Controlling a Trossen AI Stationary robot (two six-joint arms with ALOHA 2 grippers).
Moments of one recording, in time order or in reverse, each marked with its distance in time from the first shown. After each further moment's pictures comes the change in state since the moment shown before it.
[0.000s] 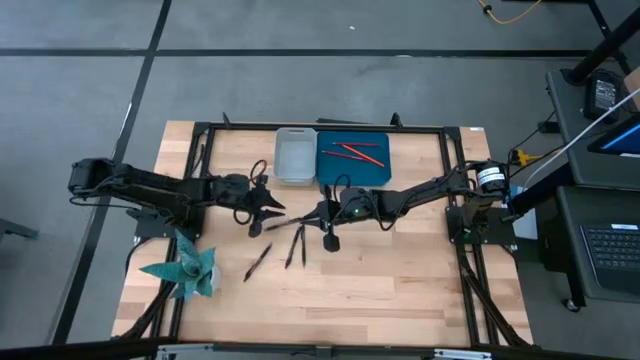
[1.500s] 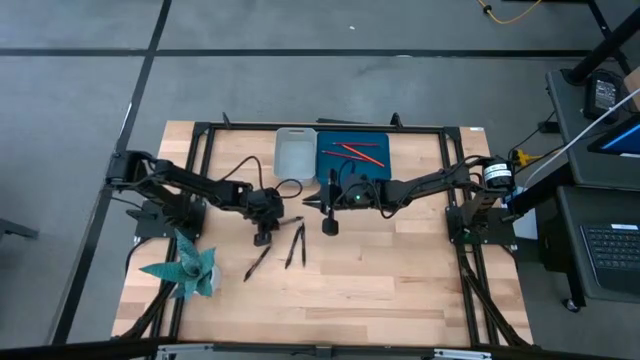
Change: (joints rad) left arm -0.043 0.421 0.198 -0.390 0.015 -0.136; right arm -0.072 -0.055 0.000 -0.067 0.075 -0.048
